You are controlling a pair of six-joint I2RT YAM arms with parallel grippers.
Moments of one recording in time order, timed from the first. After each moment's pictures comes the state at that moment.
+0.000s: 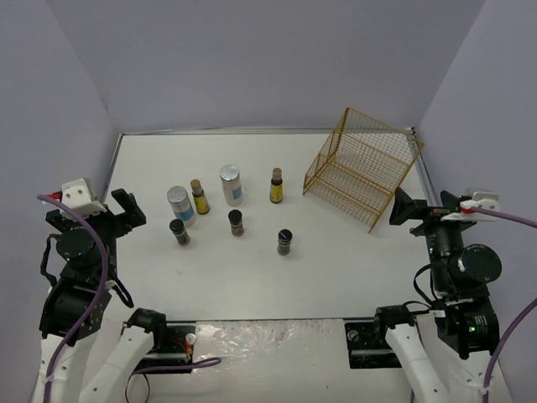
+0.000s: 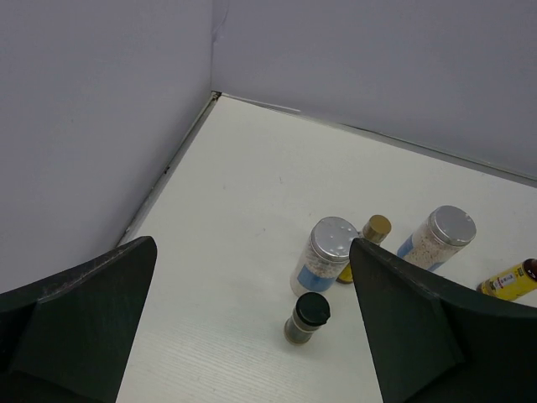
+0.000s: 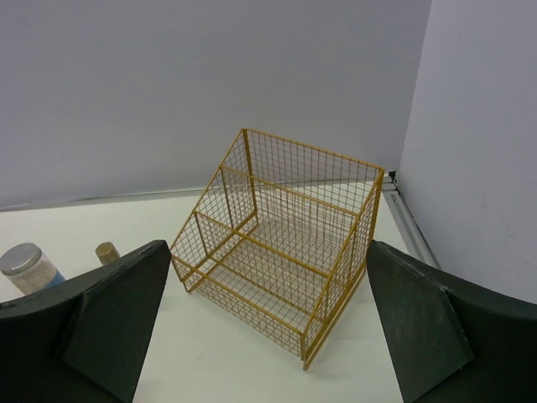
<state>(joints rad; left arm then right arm) -0.23 0.53 1.04 -0.60 -0.50 -0.16 0.10 0.44 0.98 -0.42 0.11 0.09</state>
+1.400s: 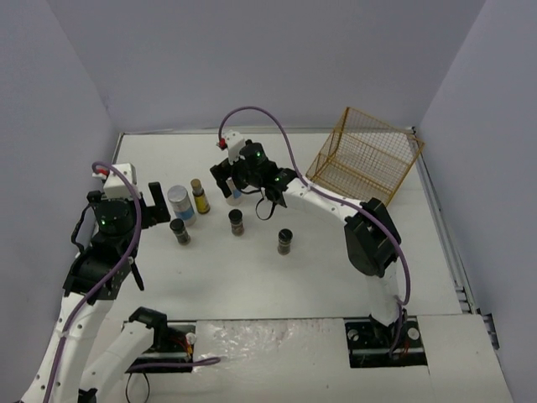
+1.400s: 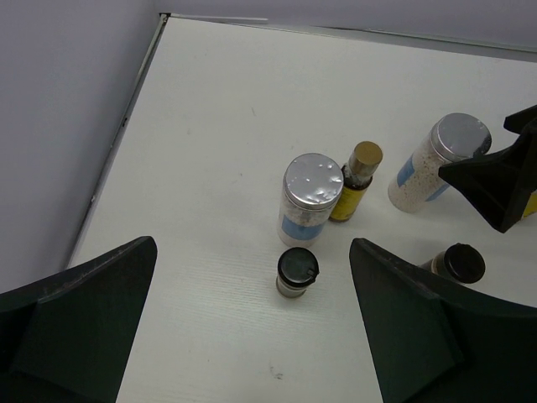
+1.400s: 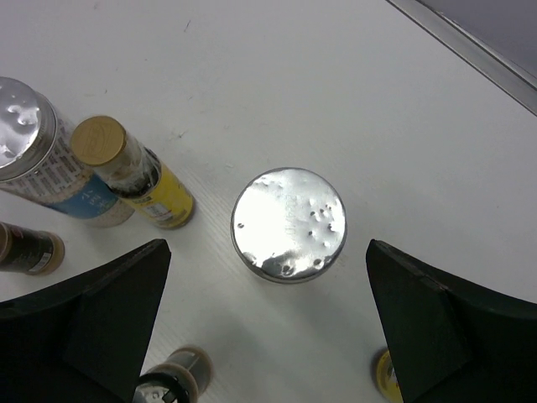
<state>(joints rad) -0.27 0.69 0.98 -0.61 -0.40 -0.15 0.78 2.01 1.62 -0.06 0.00 -0.02</state>
